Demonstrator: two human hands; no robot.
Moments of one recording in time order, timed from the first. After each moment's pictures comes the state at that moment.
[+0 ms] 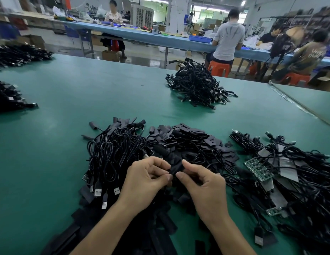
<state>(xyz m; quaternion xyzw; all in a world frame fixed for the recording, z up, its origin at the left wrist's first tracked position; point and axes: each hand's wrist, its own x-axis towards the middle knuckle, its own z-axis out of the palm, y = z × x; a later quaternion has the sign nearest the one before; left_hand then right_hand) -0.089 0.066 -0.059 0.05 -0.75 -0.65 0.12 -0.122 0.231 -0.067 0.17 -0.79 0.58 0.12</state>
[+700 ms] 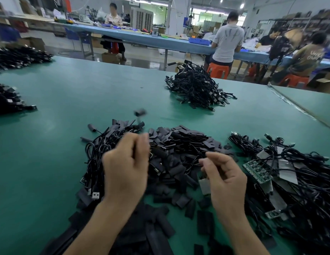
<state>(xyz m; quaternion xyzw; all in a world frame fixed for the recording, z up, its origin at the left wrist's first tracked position) -0.083 0.064 -0.008 0.02 -0.77 -0.42 0.48 -0.128 0.250 -0.042 0.11 -0.72 0.65 0.19</state>
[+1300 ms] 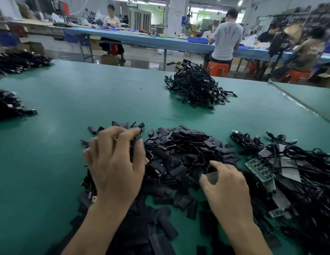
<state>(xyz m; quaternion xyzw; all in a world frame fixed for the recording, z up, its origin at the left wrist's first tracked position) -0.090 0.045 -0.022 0.10 -0.83 -0.13 0.53 -0.123 0.257 -0.039 0.04 -0.96 0.25 0.14</state>
